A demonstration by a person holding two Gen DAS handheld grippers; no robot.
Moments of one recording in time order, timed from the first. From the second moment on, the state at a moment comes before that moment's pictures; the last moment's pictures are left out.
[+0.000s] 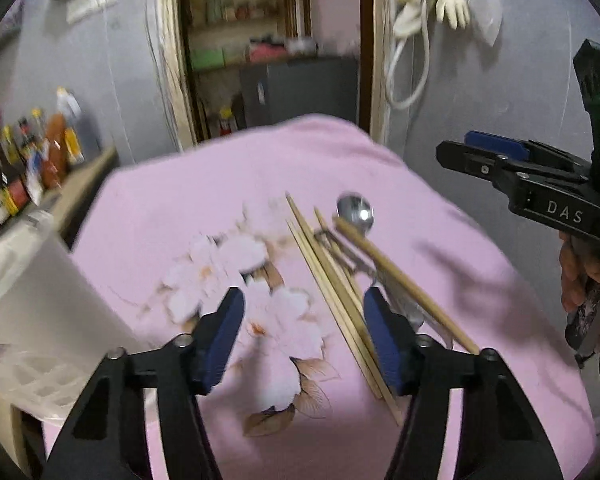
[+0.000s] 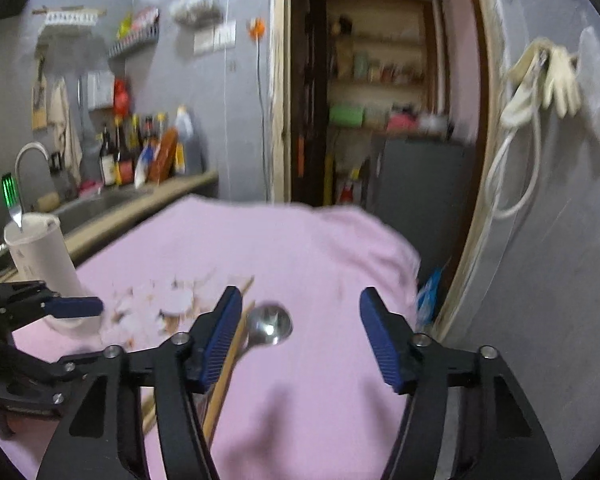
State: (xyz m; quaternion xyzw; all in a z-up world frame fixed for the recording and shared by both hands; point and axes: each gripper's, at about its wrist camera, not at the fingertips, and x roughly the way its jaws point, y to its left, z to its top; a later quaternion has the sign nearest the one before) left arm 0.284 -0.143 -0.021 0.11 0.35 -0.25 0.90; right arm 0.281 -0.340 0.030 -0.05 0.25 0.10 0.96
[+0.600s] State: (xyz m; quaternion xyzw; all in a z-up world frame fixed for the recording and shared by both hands) left arm 0.341 -0.159 -0.052 0.09 0.45 -0.26 0.85; right arm 0.322 -0.336 -0.009 -0.09 0.36 0.13 0.92
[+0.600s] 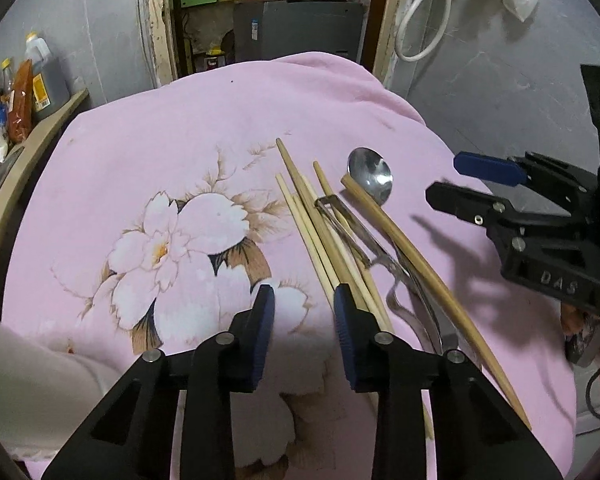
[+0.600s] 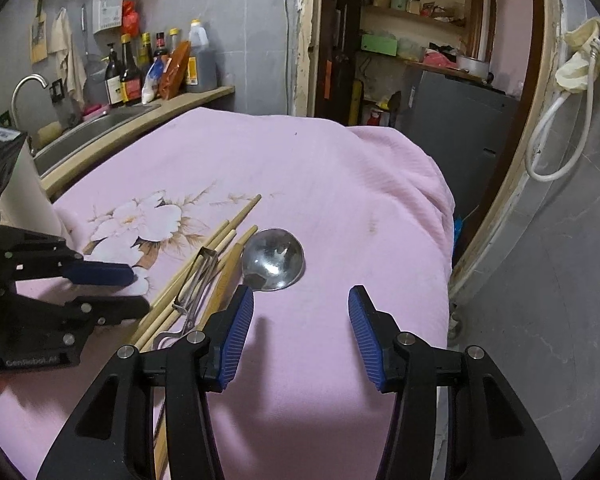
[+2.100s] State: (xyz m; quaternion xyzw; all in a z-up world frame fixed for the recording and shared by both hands) left arm 0.337 -0.135 -0.049 0.02 0.48 -0.20 0.85; right arm 0.366 -0.299 -0.031 -0.12 0.44 0.16 0.88
